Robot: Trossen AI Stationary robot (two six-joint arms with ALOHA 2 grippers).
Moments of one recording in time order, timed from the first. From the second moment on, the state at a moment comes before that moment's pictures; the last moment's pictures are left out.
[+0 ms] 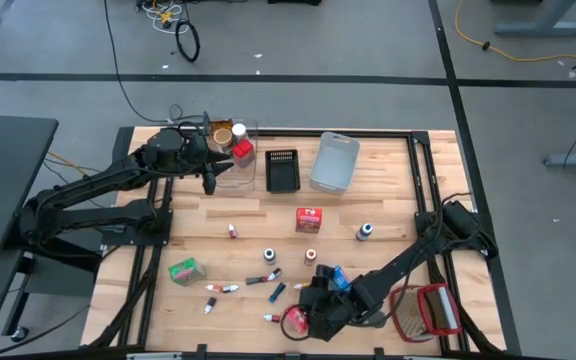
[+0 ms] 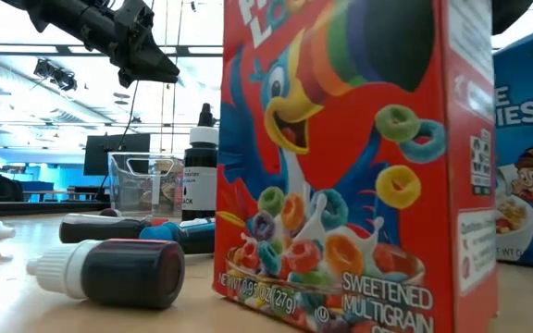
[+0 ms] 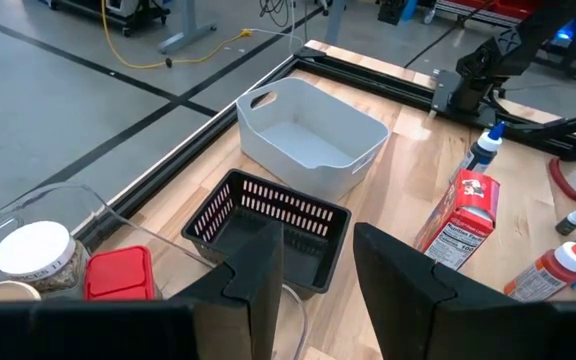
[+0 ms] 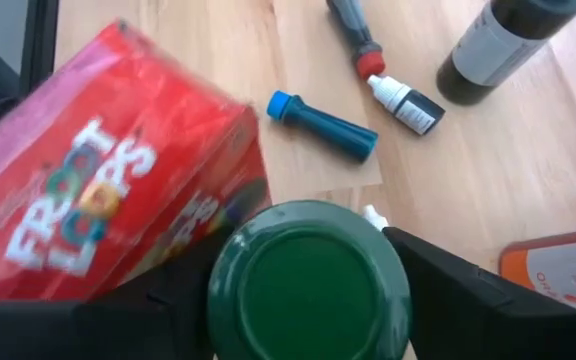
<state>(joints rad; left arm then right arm) 0.50 0.77 0.67 -0.26 0.09 -0.09 0.64 2.00 1.43 -0.49 0.43 0.67</state>
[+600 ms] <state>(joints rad) 0.50 0.77 0.67 -0.16 0.10 -0.03 0.58 1.87 1.43 -0.59 0.57 0.57</state>
